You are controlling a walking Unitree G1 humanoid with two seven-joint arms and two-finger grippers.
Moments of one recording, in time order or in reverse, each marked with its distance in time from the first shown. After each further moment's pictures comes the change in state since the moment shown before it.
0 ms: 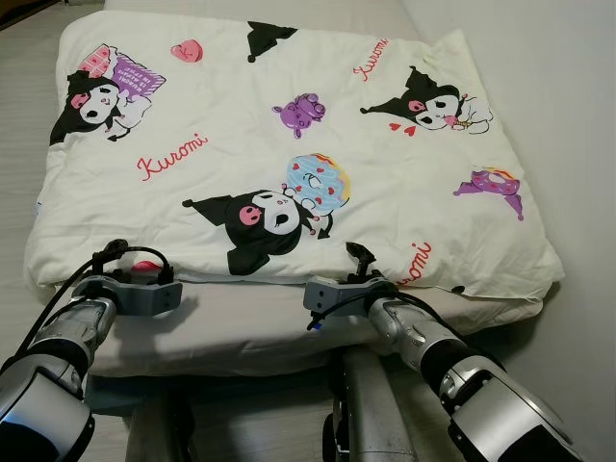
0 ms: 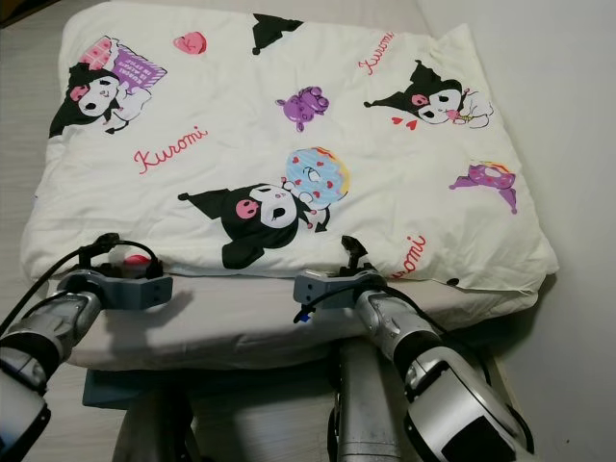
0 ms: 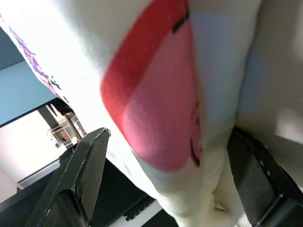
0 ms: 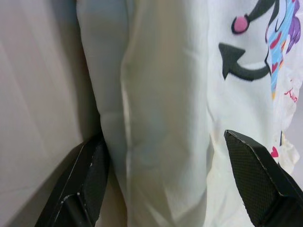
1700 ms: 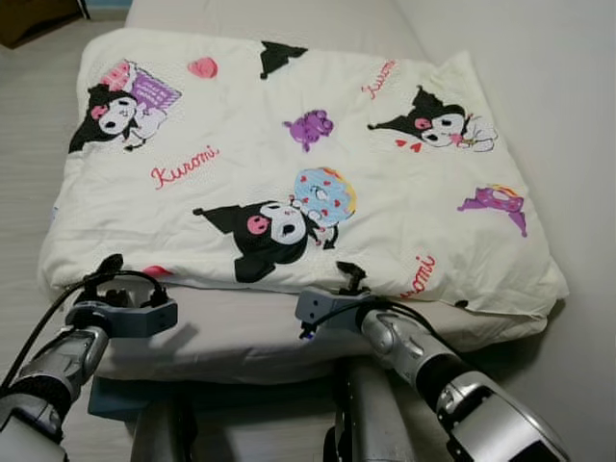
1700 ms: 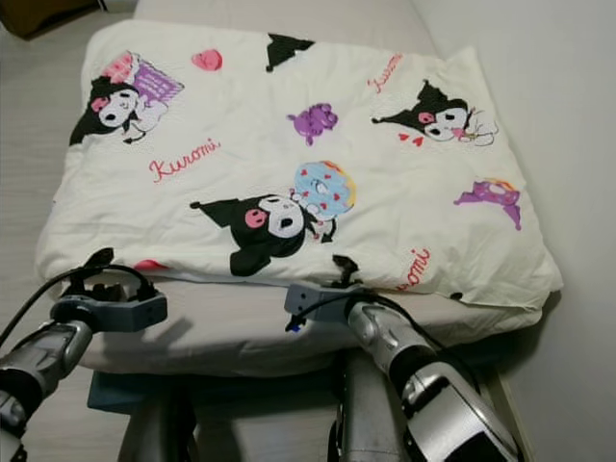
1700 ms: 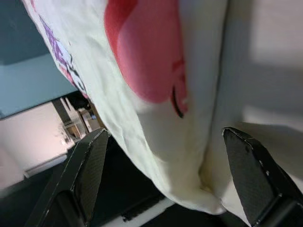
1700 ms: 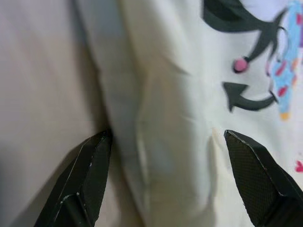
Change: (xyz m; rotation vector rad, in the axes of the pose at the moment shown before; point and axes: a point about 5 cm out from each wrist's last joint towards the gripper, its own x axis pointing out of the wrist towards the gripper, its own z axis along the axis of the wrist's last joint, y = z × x) left arm -0.018 -0.023 -0.002 -0.036 -0.068 0.106; right arm -0.001 0.011 0.012 0.121 -0.018 0.051
